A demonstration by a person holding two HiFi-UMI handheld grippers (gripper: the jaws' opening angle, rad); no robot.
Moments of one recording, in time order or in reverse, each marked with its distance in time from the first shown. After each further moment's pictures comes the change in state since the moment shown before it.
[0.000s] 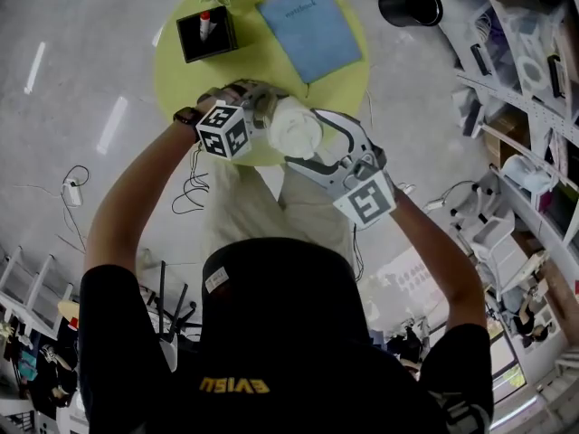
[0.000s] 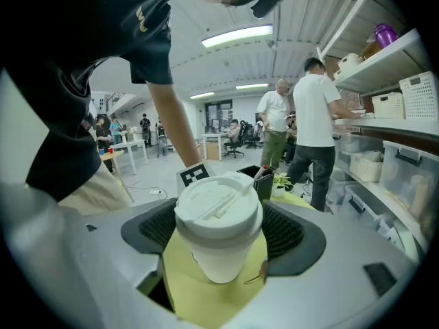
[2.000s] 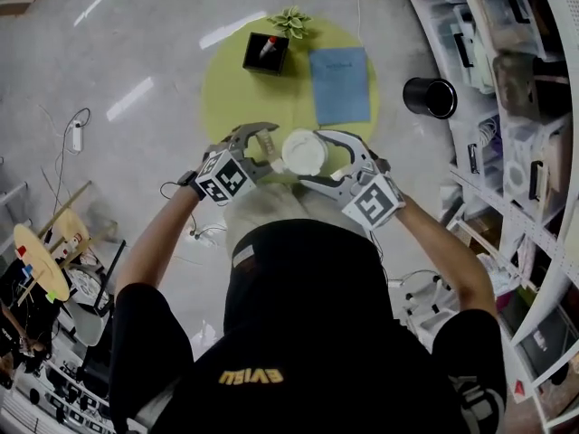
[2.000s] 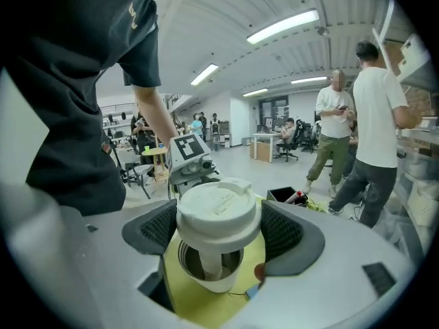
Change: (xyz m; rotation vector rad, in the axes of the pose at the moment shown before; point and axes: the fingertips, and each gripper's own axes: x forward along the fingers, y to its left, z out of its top) left arm -0.106 0.000 0.081 -0.569 -0.071 0.604; right arm -0.036 -0.009 0.055 -0.244 -0.010 0.446
